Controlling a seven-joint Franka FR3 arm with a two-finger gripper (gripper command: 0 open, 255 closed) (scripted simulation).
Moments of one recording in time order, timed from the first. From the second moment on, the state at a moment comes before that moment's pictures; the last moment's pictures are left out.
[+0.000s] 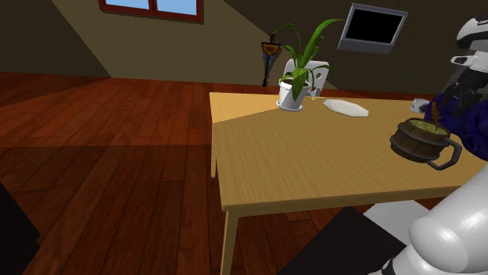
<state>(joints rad) -0.44 0.03 -0.88 -1.64 0.08 1.66 -1.91</state>
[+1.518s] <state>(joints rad) -0.57 0.27 -0.87 -1.43 0.19 1.46 -2.61</state>
